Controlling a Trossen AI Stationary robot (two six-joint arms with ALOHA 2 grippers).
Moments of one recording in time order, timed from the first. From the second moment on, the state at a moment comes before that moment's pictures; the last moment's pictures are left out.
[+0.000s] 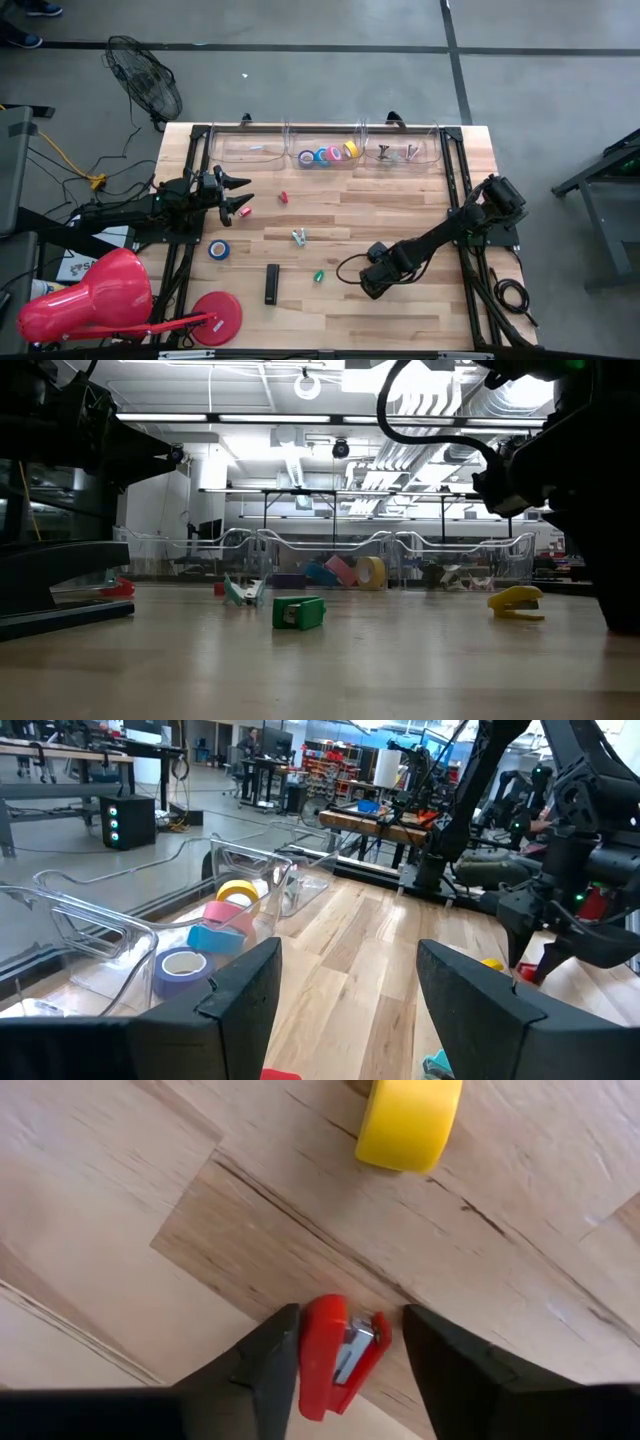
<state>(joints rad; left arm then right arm) 0.12 0.01 0.04 0.00 -0.18 -0.16 0.48 1.84 1.06 -0.71 -0.04 1.38</state>
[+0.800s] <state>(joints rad) 0.12 0.01 0.04 0.00 -0.18 -0.16 0.49 1.84 1.05 -0.71 -0.05 1.36</state>
